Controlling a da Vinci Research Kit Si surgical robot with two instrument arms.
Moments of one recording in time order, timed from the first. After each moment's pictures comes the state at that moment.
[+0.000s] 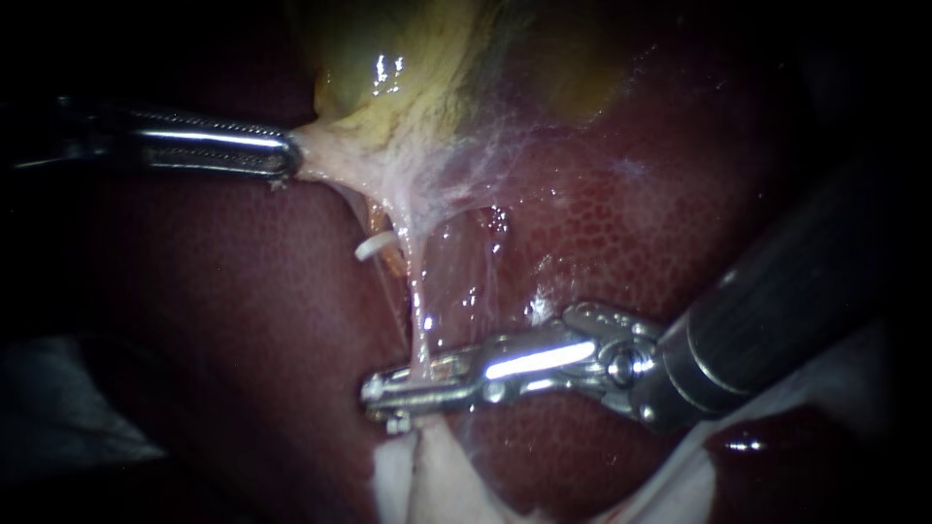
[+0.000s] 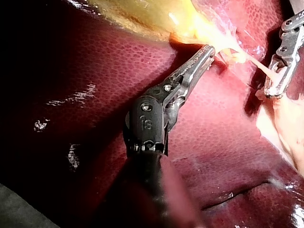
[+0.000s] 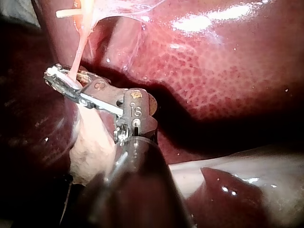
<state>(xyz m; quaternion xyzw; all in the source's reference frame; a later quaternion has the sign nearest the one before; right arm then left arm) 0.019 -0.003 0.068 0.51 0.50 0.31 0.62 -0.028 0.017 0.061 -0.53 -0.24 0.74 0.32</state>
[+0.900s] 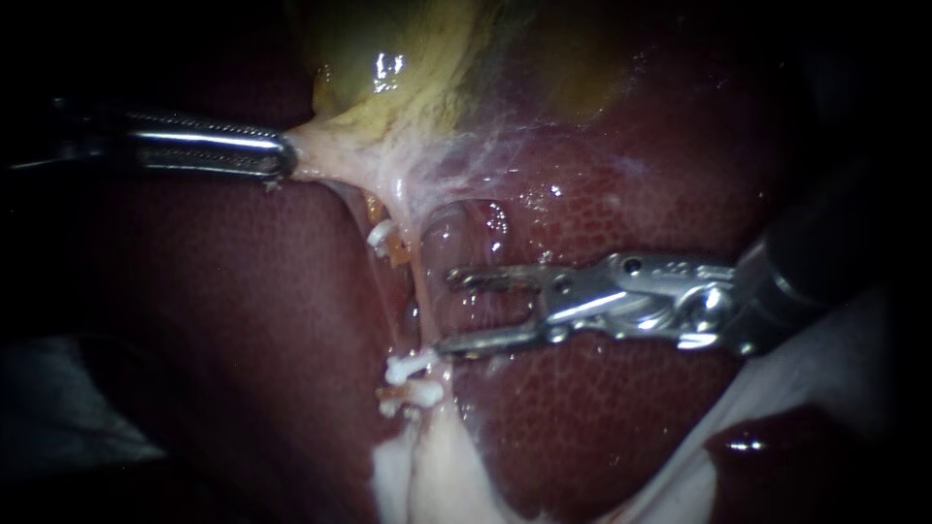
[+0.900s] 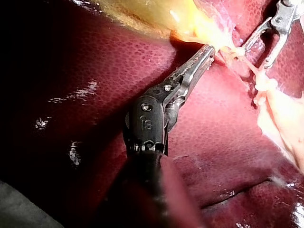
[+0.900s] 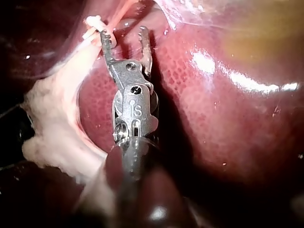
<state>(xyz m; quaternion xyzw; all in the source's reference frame) 0.013 0.003 0.066 0.22 0.52 0.15 0.81 -0.027 0.016 0.061 -0.53 -0.24 0.74 0.32</state>
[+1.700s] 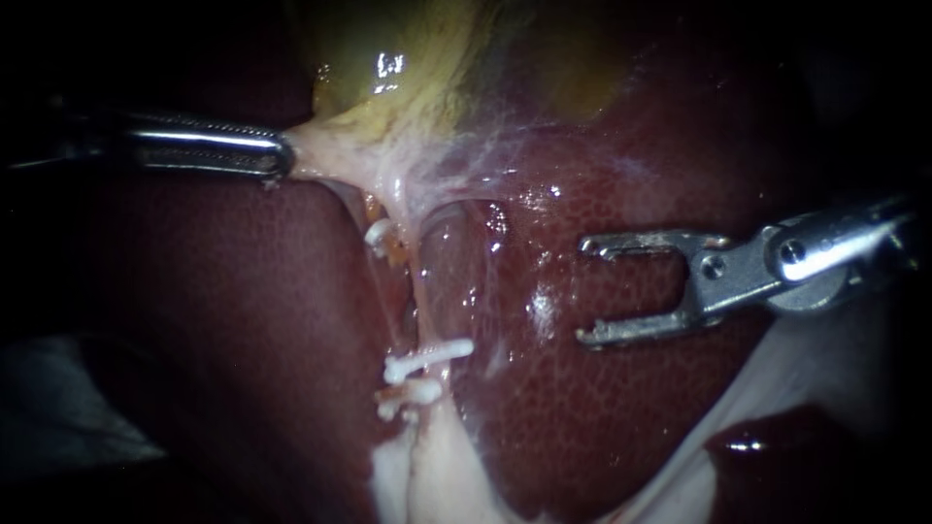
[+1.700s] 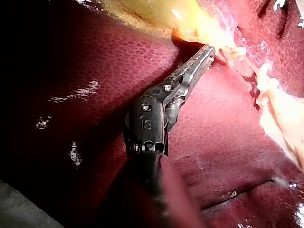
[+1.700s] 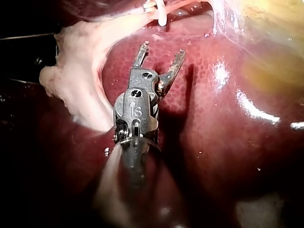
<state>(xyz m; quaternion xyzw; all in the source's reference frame) 0.004 0.004 0.058 0.14 0.48 0.05 0.86 -0.027 0.016 0.062 -0.53 -0.24 0.75 0.32</state>
